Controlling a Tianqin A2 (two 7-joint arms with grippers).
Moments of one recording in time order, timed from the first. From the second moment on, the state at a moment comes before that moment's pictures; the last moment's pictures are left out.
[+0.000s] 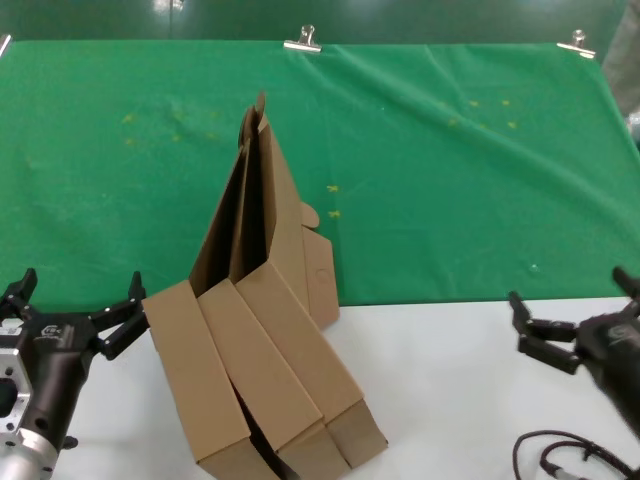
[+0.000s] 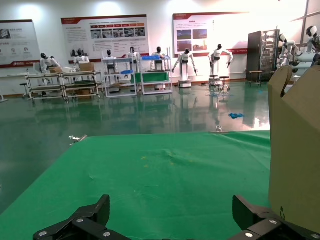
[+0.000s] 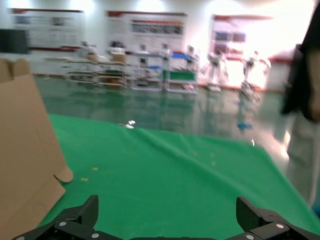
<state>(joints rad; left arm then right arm) 0.00 -0.30 1.60 -1.60 -1.80 0.00 0.00 0.04 0.31 -1.45 1.53 1.88 -0.25 -0.16</state>
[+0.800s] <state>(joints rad) 0.00 -0.30 1.60 -1.60 -1.80 0.00 0.00 0.47 0.73 -1.92 0.84 2.38 -1.36 -1.03</state>
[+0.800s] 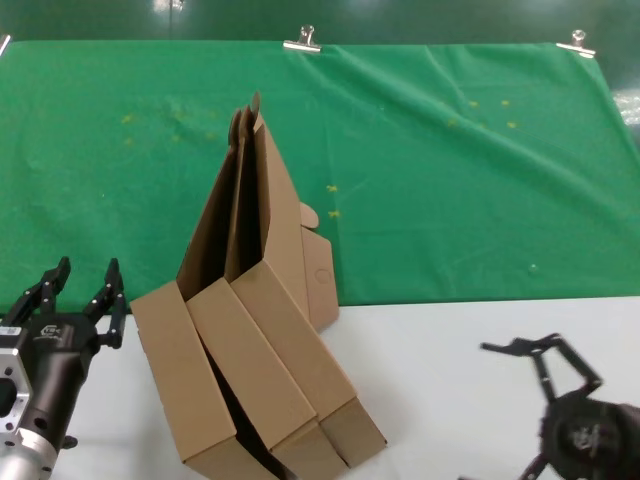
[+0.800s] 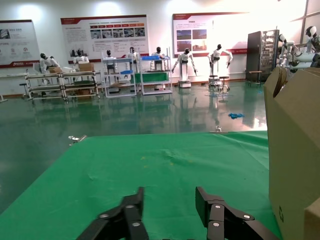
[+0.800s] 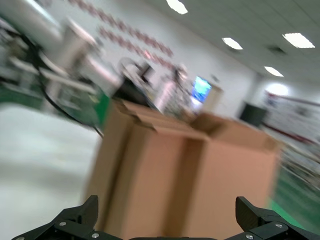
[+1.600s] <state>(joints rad) 0.00 -0.30 1.60 -1.60 -1.80 0.00 0.00 0.94 0.39 -2.28 0.16 2.26 -1.57 -1.11</state>
